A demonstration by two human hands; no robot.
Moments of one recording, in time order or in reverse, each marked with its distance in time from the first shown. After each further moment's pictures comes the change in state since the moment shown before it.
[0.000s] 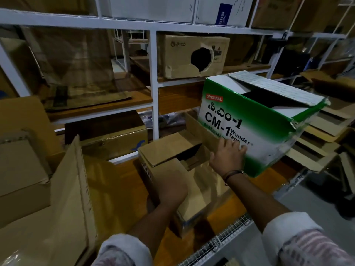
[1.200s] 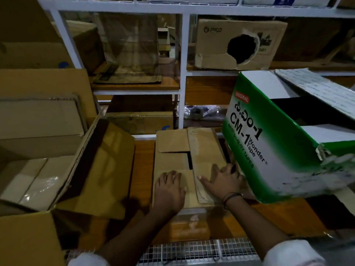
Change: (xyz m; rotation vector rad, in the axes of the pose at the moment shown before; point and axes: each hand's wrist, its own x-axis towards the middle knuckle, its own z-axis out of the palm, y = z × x) left_hand -0.046 0.063 0.043 0.225 0.135 -0.273; right_hand 0.009 0.045 0.082 0.138 -0.468 -0.467
